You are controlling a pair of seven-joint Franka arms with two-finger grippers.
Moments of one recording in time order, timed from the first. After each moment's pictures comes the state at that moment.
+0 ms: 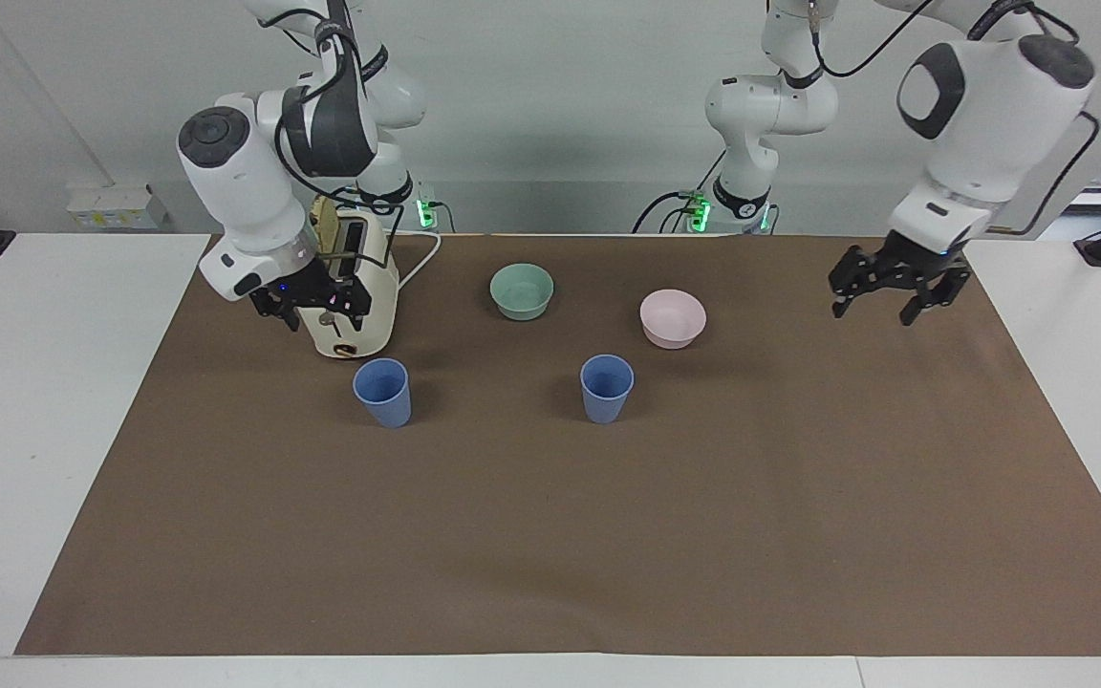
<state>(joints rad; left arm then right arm) -0.04 -0.03 0.03 -1.73 -0.08 1.80 0.18 -0.03 0.04 0.09 -1.95 0.02 1.96 0.07</state>
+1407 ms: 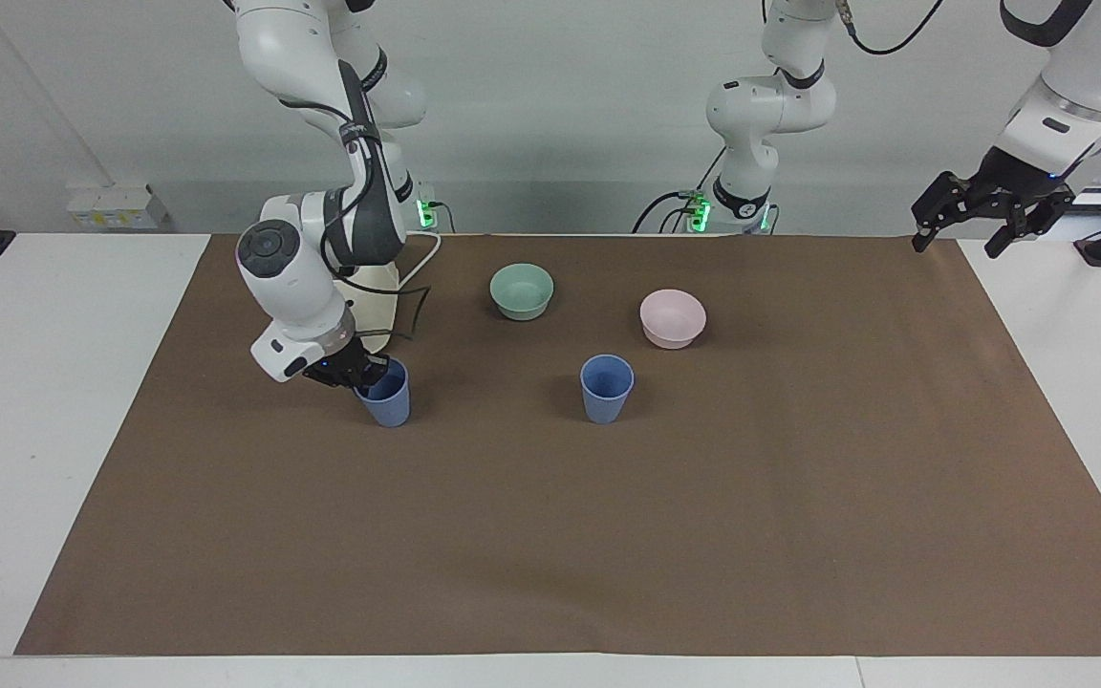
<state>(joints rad) 0.04 -0.01 0.01 -1.50 -0.05 1.51 0.17 0.00 0.21 0.09 -1.99 0.02 2.14 0.07</state>
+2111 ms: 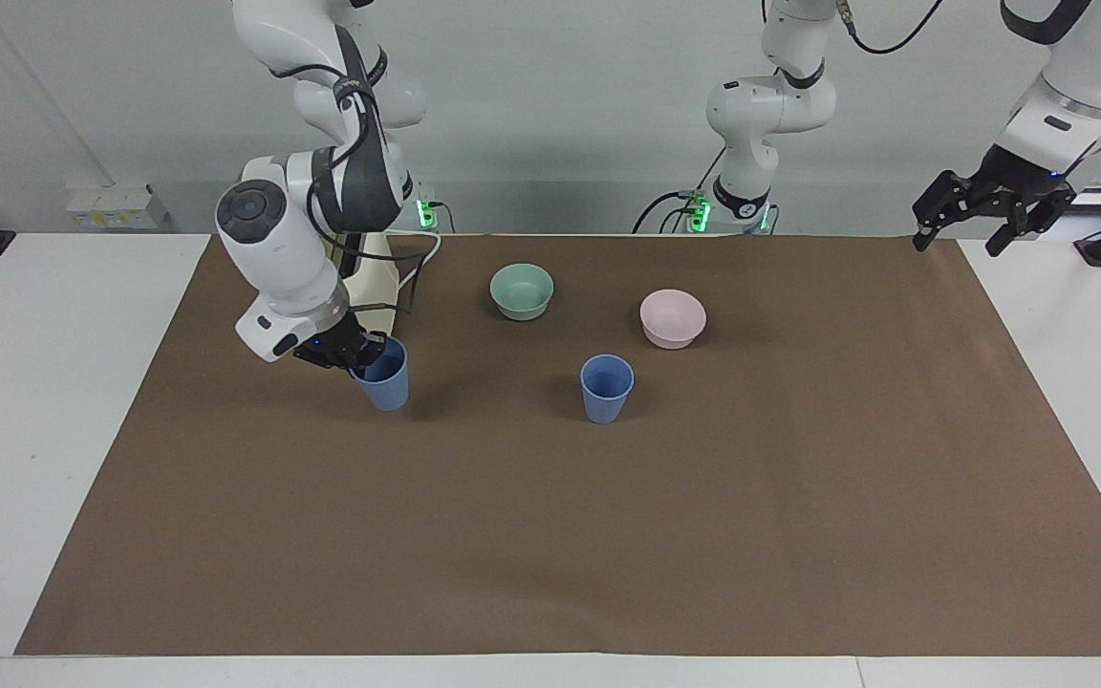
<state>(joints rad) 0.04 -0.01 0.01 -1.50 -0.05 1.51 0.16 0.02 0.18 0.10 -1.80 0.02 1.91 0.08</state>
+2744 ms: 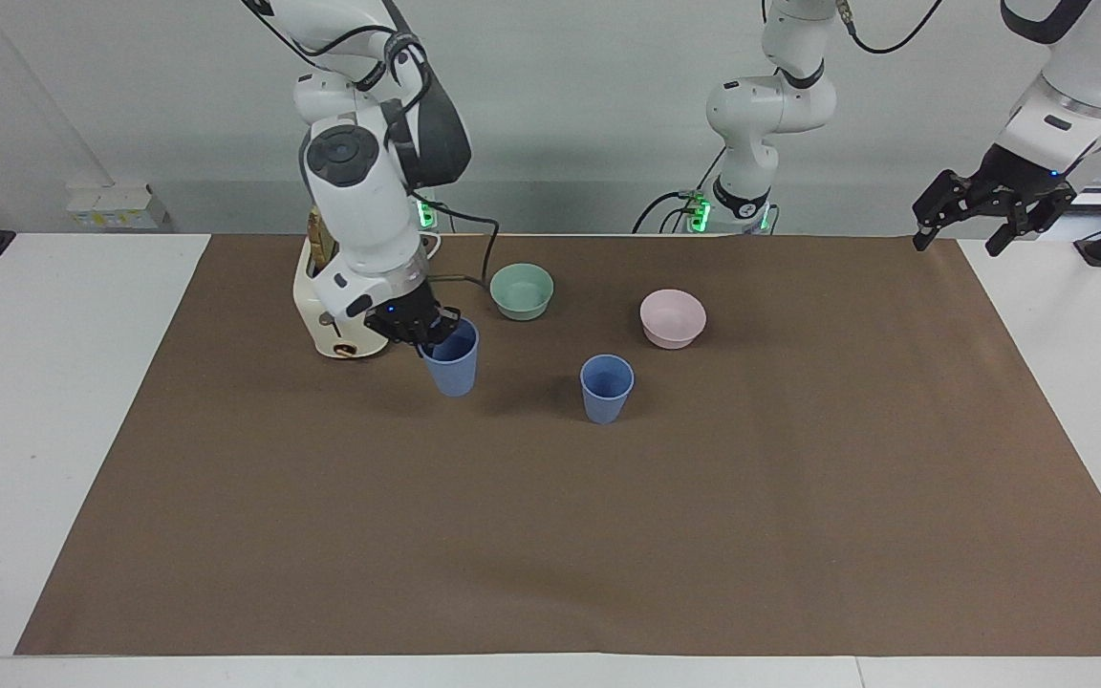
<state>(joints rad) 0.04 -0.01 0.01 -1.50 -0.05 1.51 0.16 0.12 0.18 0.24 -1.70 0.02 1.89 0.47</state>
